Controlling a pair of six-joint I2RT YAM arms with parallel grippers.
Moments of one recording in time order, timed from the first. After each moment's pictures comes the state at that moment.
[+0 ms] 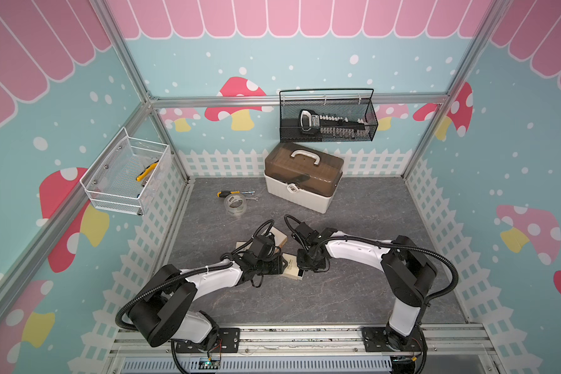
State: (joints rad) left arm -0.64 1.43 0.58 -0.05 0.19 -0.61; right arm 0.83 1.82 1.19 -0.73 -0.04 0.85
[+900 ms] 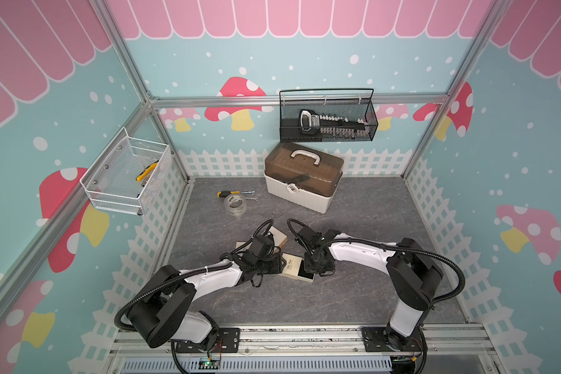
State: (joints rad) left arm -0.64 1.43 0.58 -0.05 0.17 -0.61; right arm 0.84 1.77 1.15 -0.81 0.05 0.84
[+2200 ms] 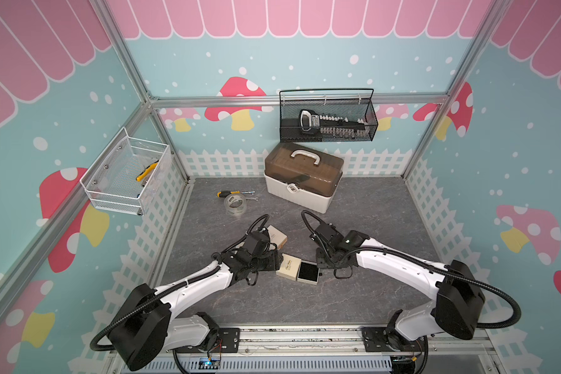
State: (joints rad) left arm -0.64 1.24 0.64 -0.26 0.10 -0.60; right arm 0.83 1.44 1.06 -0.87 0.18 0.74
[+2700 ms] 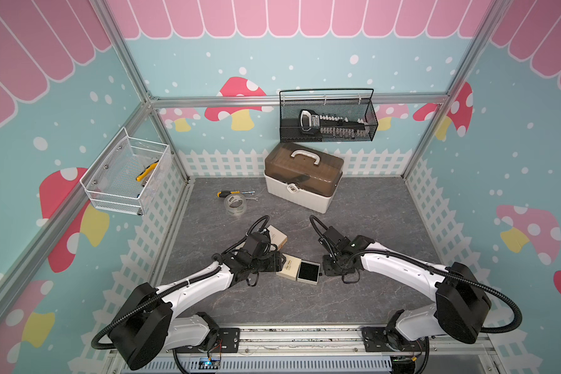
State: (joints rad) left arm -0.64 1.28 0.63 -0.21 0.13 -0.60; right arm 0.76 1.43 0.93 -0.83 0.05 0.65
